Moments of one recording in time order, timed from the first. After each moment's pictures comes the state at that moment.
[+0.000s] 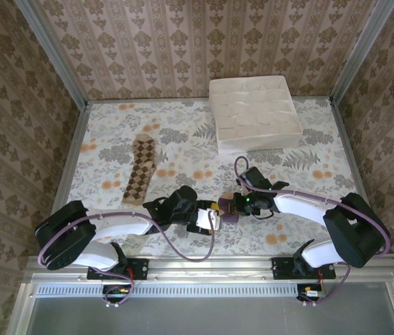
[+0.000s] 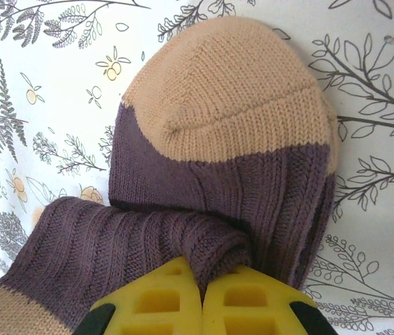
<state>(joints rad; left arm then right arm) -1.09 1.39 0.53 0.20 0.26 0.77 0.59 1.41 0.62 -0.33 -0.31 0.71</state>
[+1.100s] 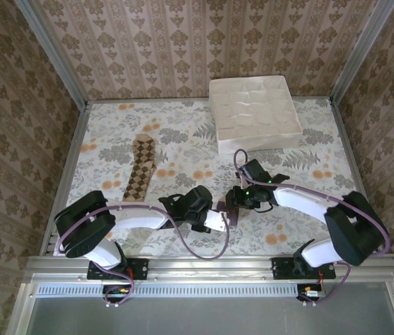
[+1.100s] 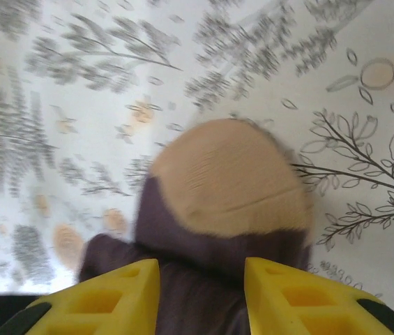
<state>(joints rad) -1.12 1.53 0.68 -0.02 0.20 0.80 0.57 1.45 0.71 -0.41 -0.29 0.65</state>
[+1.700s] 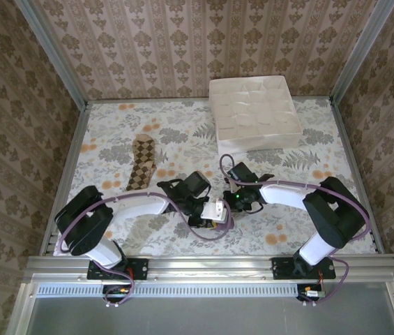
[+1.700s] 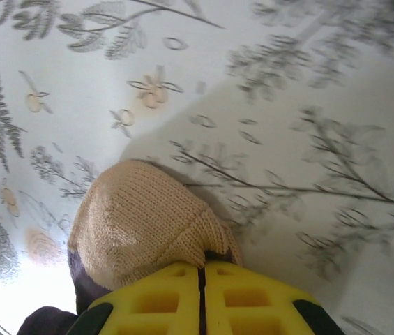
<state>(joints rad) -0.98 1.57 0.86 -0.38 0.54 0.71 0.63 1.61 0.76 -0.33 -0.33 0.61</state>
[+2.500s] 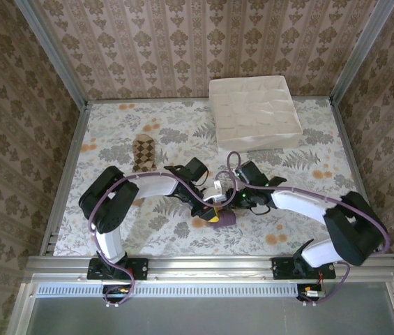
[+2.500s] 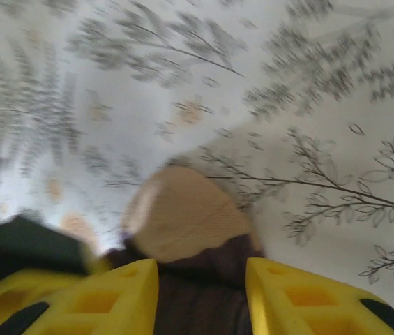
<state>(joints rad) -0.83 1.81 0.99 -0.44 0.82 0.49 0.61 1.39 0.70 -0.34 -0.28 0.56</state>
